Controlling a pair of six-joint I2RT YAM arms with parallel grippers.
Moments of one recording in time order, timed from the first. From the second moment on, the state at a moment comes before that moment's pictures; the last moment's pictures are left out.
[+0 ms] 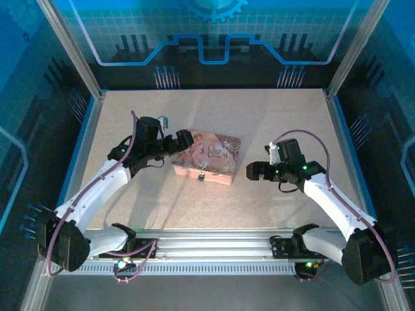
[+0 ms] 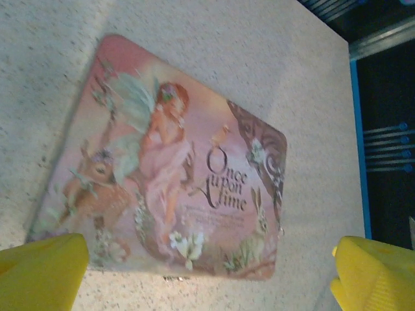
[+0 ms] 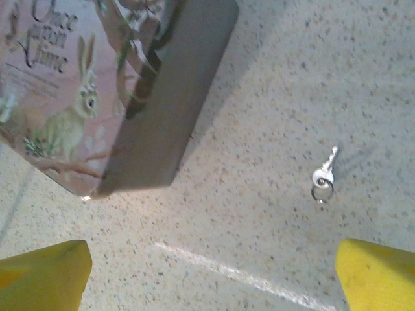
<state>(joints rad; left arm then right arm) -0.38 1.19 0.98 -0.47 0.23 -0.77 0.30 1.09 0.73 -0.62 -0.27 0.34</state>
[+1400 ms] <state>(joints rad) -0.49 1.22 0.83 -0.35 0.26 -0.90 0.17 1.47 0.69 -0.42 -0.32 0.48</state>
